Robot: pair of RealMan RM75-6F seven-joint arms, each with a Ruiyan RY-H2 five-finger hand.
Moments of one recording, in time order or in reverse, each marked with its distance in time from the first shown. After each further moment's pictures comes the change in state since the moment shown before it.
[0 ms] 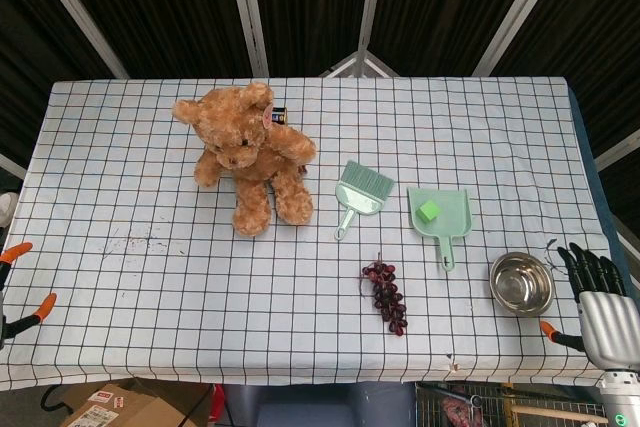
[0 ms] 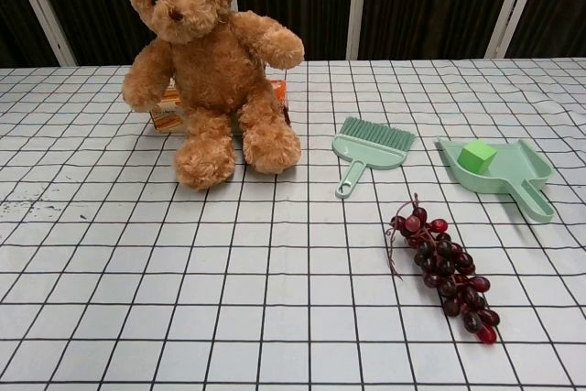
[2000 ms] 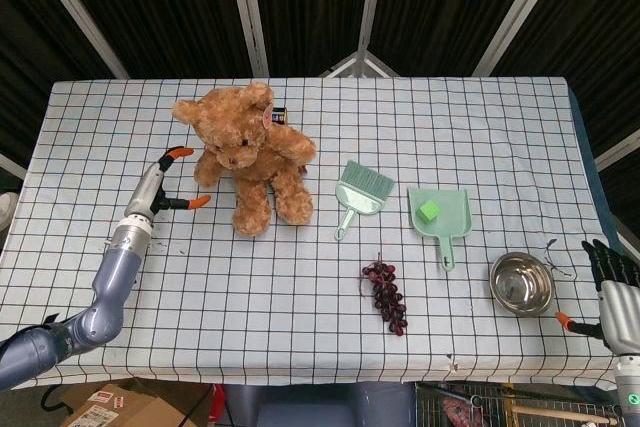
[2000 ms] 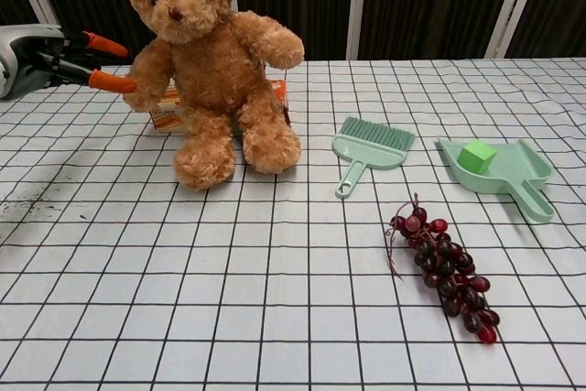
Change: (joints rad) left arm -0.678 -0.344 -0.377 0.358 -0.725 -0.761 -0.265; right arm 0.037 -0.011 0.050 0.093 0.165 -0.117 0.115
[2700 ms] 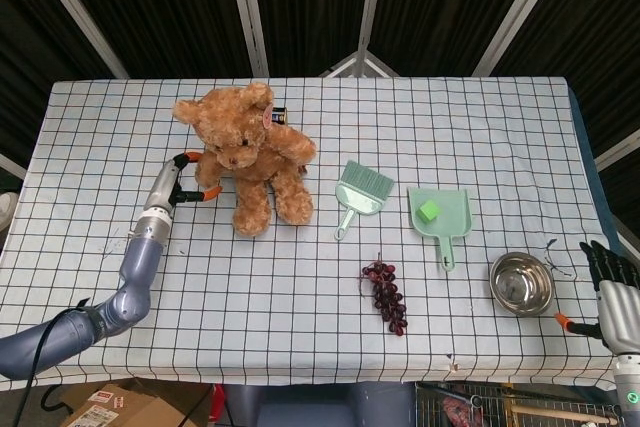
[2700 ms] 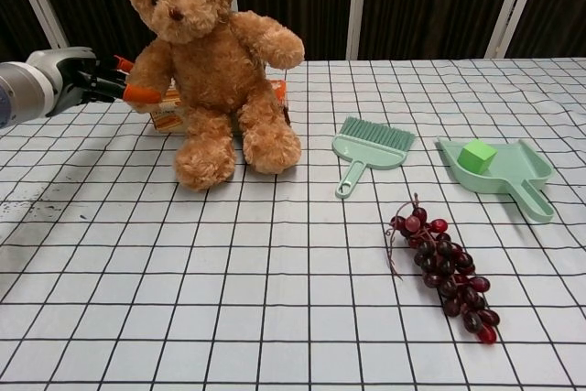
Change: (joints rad) left arm -0.091 -0.129 -0.002 0.195 -0.072 -0.040 -0.008; right arm 0.009 0.003 -0.002 -0.004 0.017 -0.024 -0.009
